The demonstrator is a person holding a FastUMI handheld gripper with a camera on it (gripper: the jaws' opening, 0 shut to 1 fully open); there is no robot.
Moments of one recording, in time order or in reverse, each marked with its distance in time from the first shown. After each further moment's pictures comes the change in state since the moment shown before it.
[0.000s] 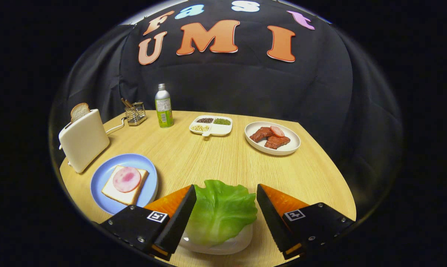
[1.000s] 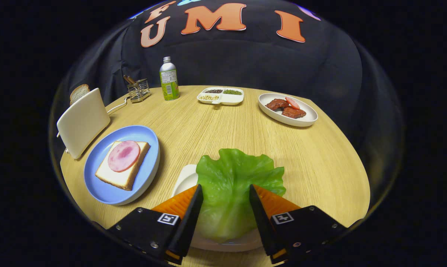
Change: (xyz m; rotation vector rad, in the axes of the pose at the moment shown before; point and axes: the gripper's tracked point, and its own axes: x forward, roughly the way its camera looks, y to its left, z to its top) arm 0.013 0.030 -0.052 0.005 0.157 0.053
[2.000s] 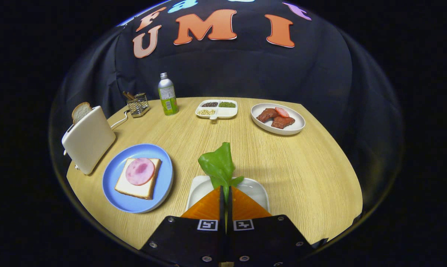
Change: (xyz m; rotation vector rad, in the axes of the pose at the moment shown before) arm -0.056 0.002 0.038 0.066 -0.054 -0.046
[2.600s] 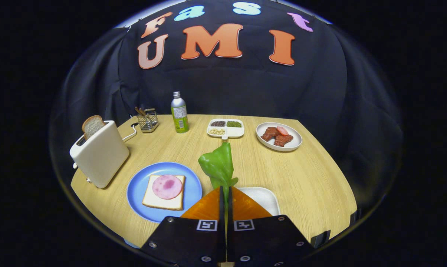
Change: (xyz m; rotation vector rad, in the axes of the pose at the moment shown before) arm -0.044 0.060 0.033 -0.003 -0.093 -0.032
